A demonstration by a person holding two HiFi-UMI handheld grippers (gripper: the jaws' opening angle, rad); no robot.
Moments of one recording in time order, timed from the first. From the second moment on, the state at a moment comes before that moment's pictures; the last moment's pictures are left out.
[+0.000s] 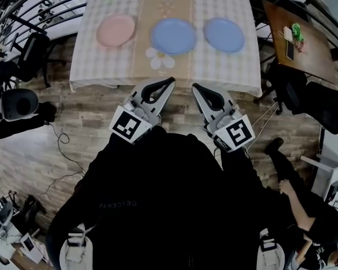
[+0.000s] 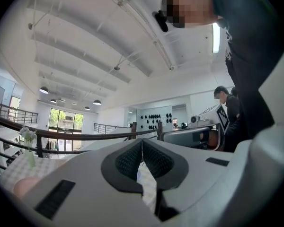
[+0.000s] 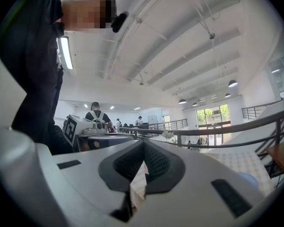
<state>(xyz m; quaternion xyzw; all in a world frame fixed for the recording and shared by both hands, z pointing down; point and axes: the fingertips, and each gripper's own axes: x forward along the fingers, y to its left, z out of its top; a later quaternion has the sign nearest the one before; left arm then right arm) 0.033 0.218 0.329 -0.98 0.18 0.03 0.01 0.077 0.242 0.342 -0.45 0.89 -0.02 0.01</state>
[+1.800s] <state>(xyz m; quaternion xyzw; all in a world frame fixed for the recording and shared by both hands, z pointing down) -0.025 -0.052 0.370 -0.98 0.18 0.00 -0.03 0.051 -0.043 0.400 -0.51 0.85 -0.10 -0.06</state>
